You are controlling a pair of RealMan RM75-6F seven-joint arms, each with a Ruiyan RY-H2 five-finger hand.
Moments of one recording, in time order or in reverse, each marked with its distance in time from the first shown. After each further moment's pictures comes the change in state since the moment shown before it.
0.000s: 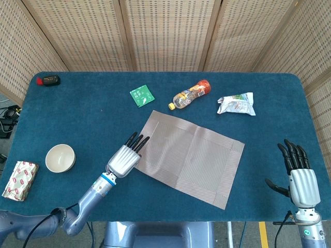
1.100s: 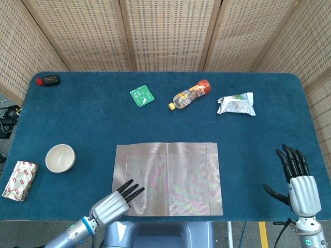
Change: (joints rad) left arm 0.158 0.309 0.291 -0.523 0.201 -0.058 0.172; right arm -0.033 0.016 -0.032 -0.045 -0.085 0.073 -0.024
